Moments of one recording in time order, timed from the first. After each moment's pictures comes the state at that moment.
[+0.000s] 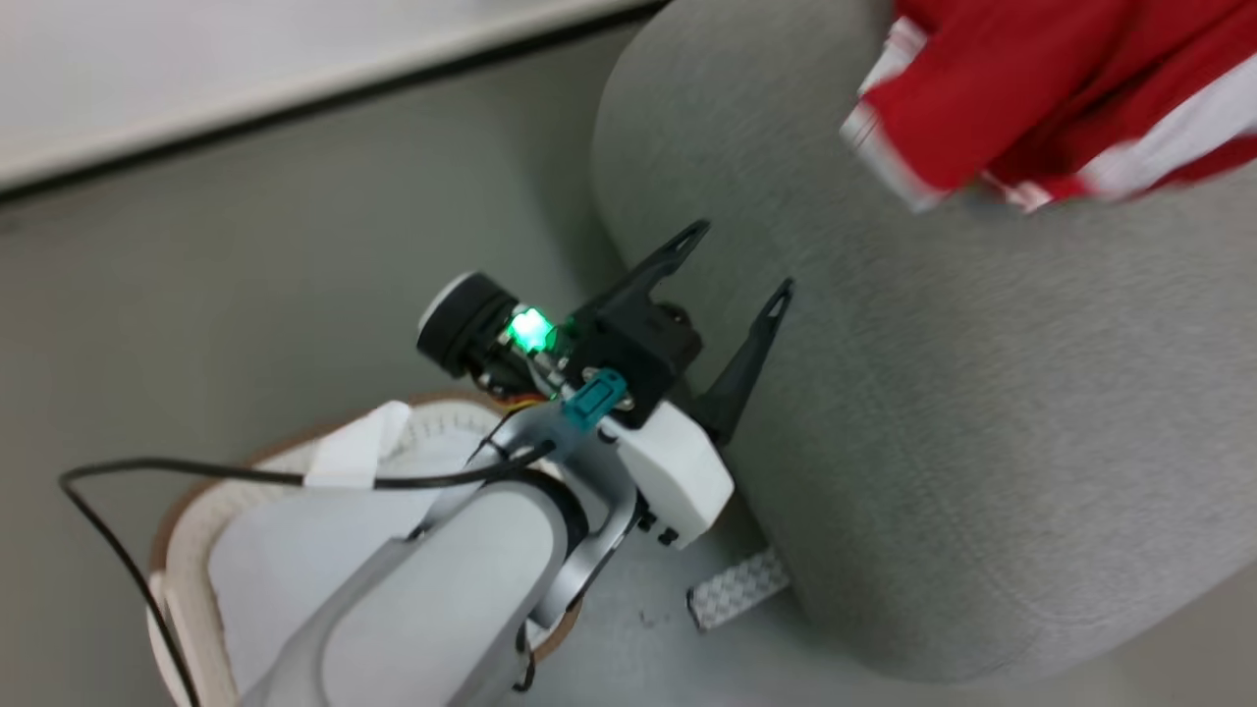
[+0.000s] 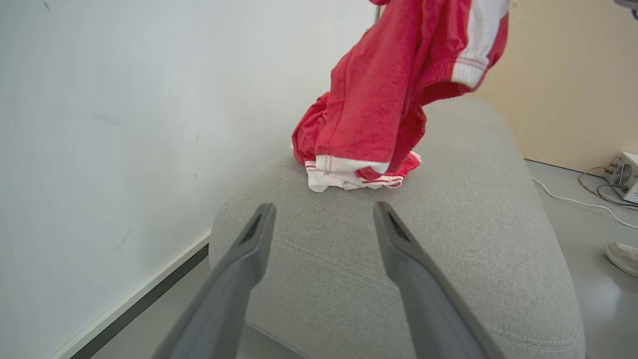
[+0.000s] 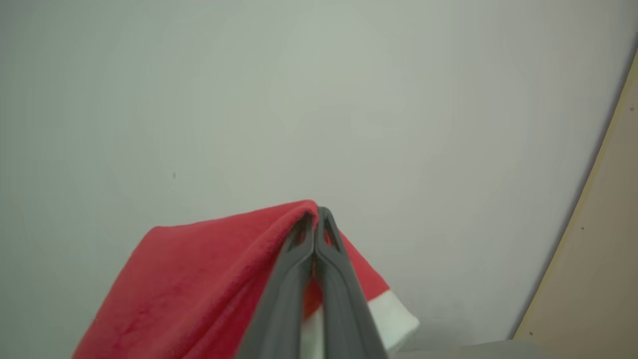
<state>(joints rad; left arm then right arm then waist) -0.70 0.20 -0.70 -0.03 -0.20 0.09 0.20 -0.95 -0.43 0.16 0.39 0.48 0.13 -0.23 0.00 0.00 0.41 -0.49</state>
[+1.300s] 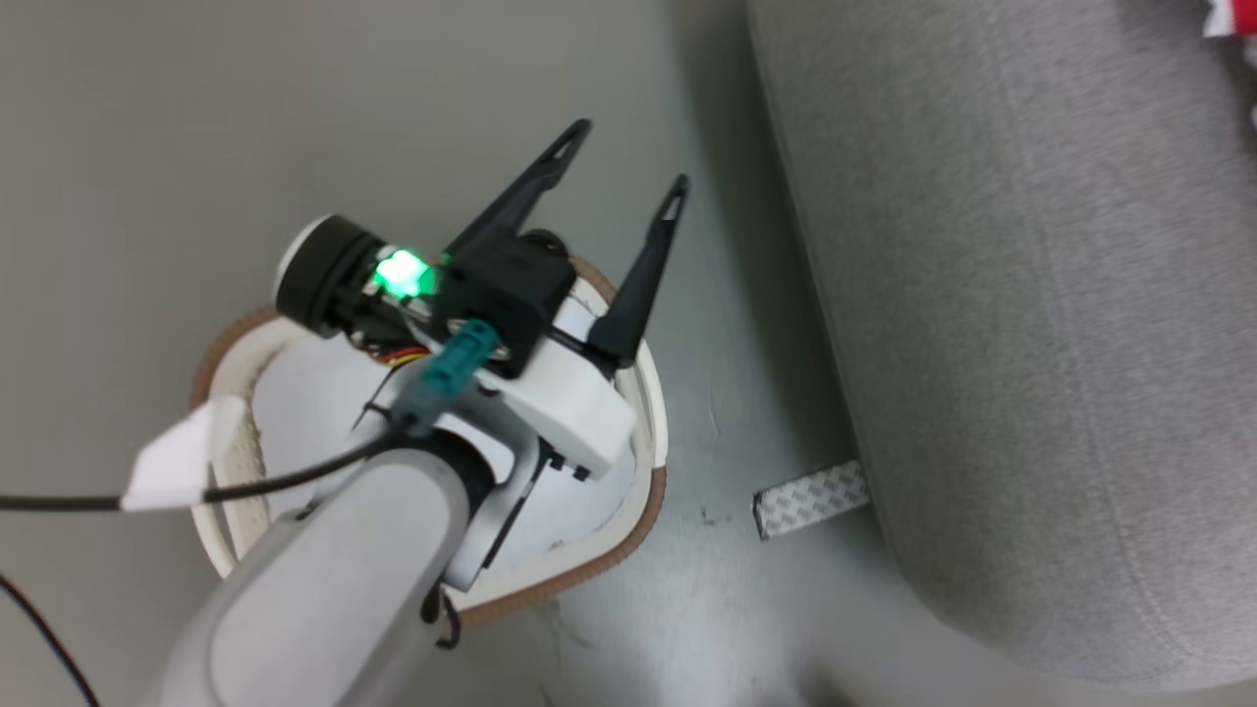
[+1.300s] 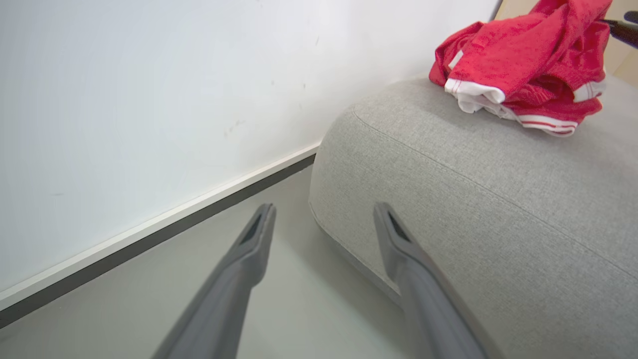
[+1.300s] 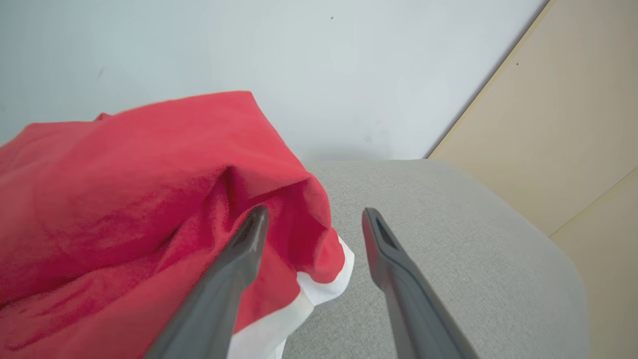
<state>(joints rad) -0.75 0.30 -0.63 -0.16 -0.16 0.16 0.24 -1.11 -0.47 -0.30 1.01 0.12 0.13 -0.26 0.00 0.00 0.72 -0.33</state>
